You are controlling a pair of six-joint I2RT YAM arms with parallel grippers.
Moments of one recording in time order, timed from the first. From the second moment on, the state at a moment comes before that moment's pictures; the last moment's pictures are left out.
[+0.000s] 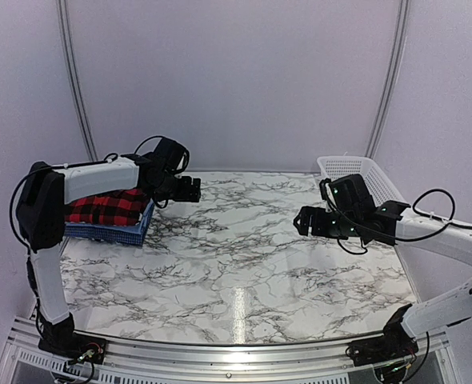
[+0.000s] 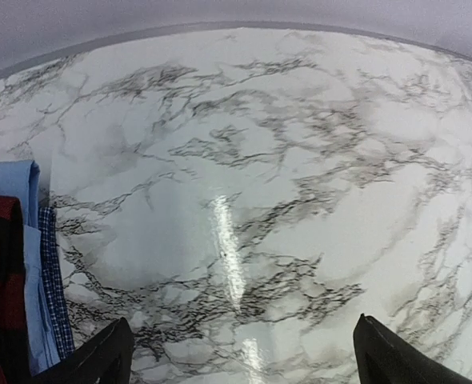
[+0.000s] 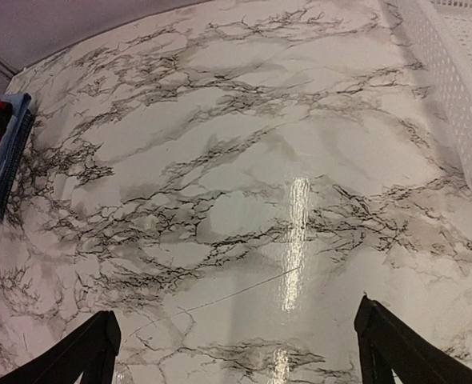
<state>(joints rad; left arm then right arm) -0.55 1.98 1.57 -0.47 -0.14 -0.38 0.62 1.24 0.85 -0.35 0.15 0.55</state>
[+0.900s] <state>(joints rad) -0.68 1.02 0.68 -0.13 -0.32 -0.38 0.62 0.69 0.53 -0.05 0.39 0.31</state>
